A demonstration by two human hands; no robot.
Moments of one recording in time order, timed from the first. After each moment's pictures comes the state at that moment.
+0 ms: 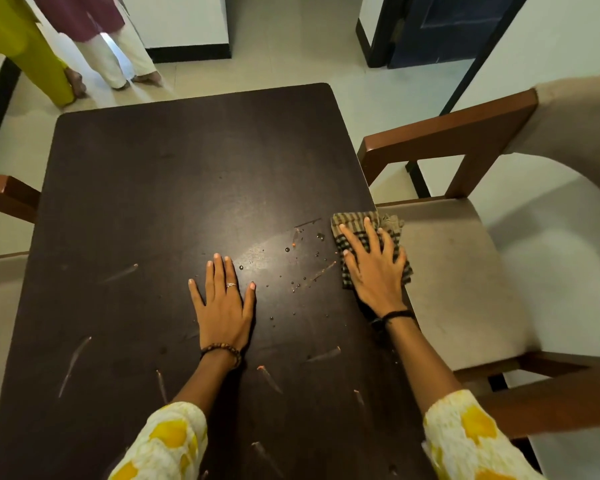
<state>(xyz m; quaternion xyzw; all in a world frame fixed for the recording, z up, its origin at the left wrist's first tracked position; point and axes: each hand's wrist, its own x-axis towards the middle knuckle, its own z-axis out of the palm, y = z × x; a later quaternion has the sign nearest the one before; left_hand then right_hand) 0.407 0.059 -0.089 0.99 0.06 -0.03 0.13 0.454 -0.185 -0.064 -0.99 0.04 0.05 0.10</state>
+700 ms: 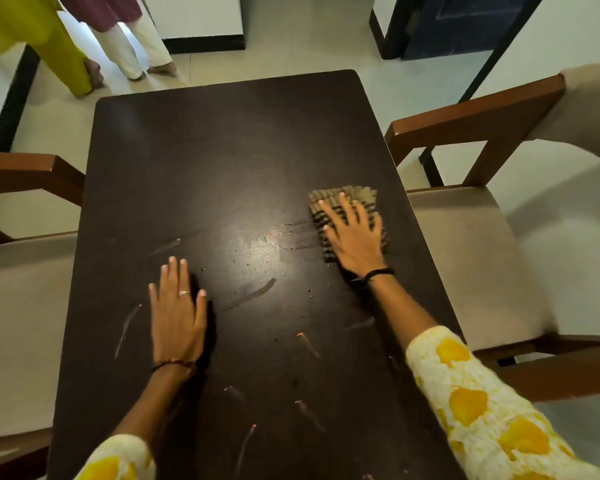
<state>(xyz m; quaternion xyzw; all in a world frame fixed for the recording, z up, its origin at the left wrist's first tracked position) 0.352 0.176 -0.064 0.98 0.07 0.02 0.20 0.470 -0.108 -0.058 -0.99 -0.05 0.08 0.10</state>
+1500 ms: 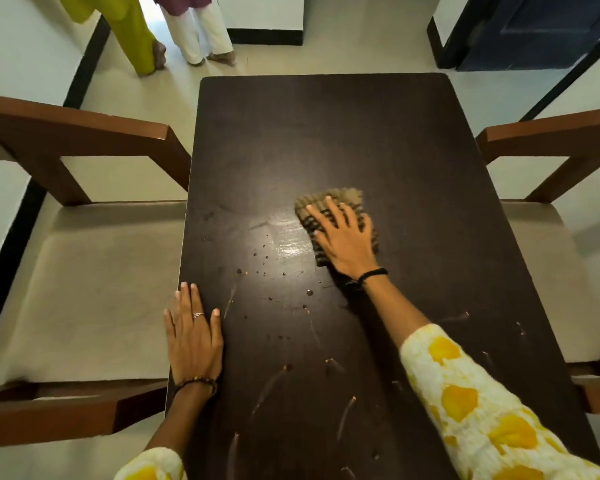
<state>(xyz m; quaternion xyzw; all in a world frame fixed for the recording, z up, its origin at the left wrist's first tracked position) 0.271 0.299 -0.089 0.97 0.19 0.00 0.14 0.445 0.068 -0.060 -0.98 -0.15 0.09 0.06</state>
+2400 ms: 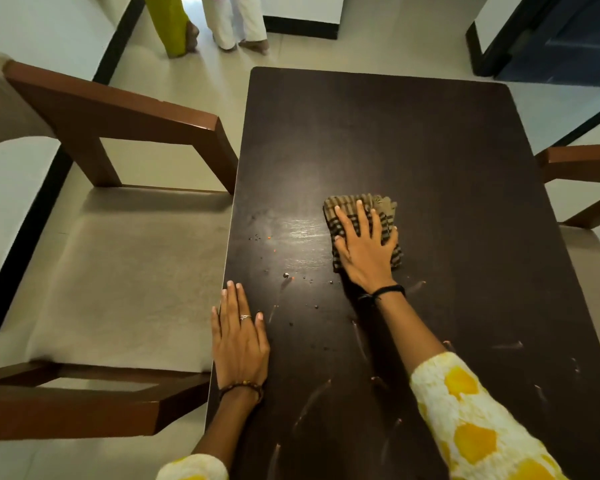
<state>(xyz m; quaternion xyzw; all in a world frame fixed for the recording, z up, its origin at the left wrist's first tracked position) 0.273 0.300 -0.092 0.97 0.19 0.02 0.15 0.440 0.131 -0.064 -0.99 -0.08 0.10 0.06</state>
